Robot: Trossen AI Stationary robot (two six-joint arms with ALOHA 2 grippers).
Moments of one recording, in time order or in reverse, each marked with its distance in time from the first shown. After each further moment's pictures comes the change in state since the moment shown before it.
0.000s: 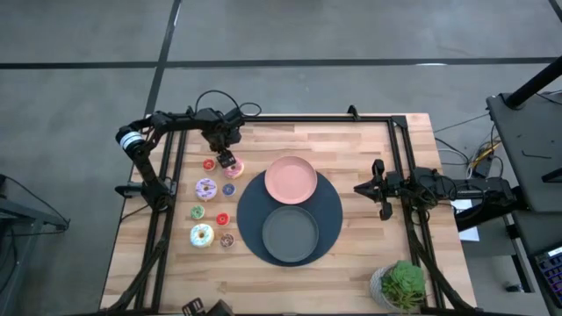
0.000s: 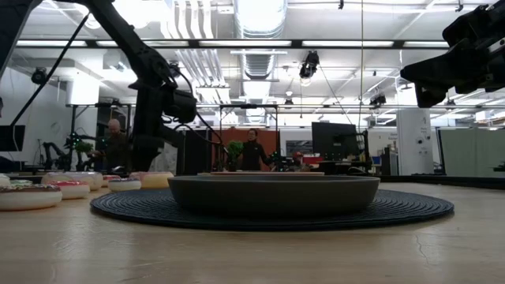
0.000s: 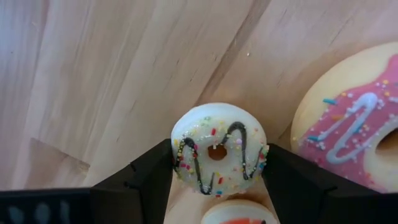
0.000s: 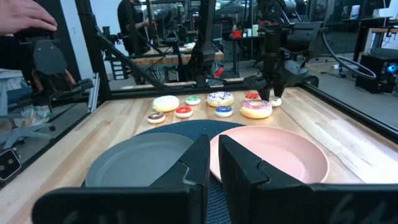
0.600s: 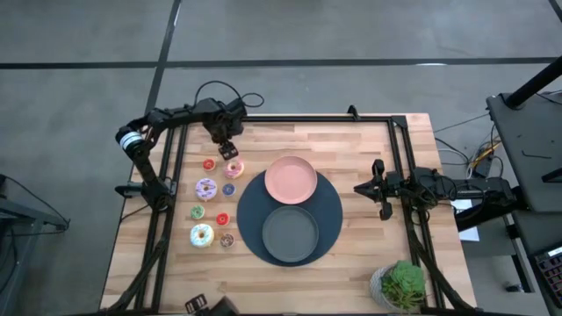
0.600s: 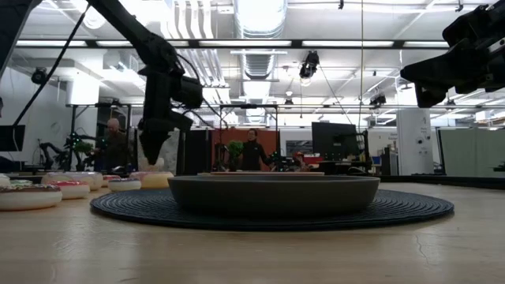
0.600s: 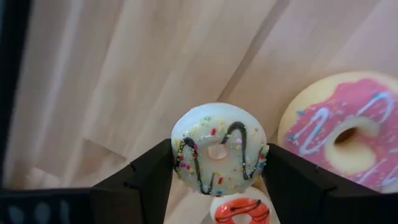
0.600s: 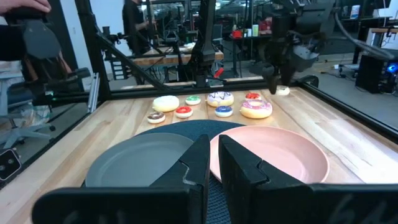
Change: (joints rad) left arm -0.003 -0.002 0.165 -0.136 -0.002 0.002; right arm 0.000 0.000 0.000 0.000 0.000 0.000
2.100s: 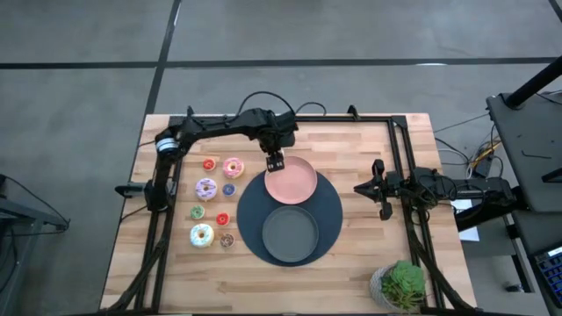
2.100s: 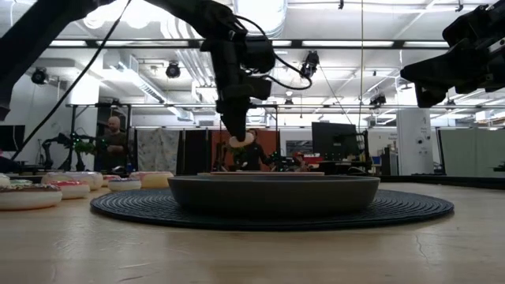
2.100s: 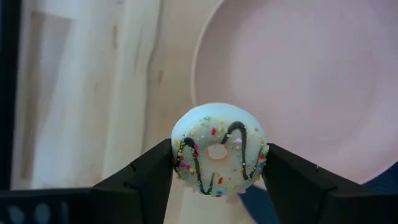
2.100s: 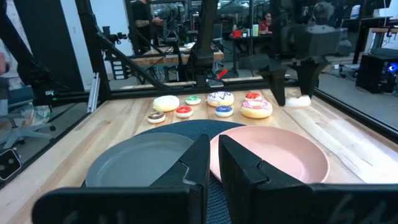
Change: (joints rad) left arm -0.385 0.297 0.561 -0.039 0.087 -0.059; right arm 0.000 0.000 0.000 0.000 0.000 0.000
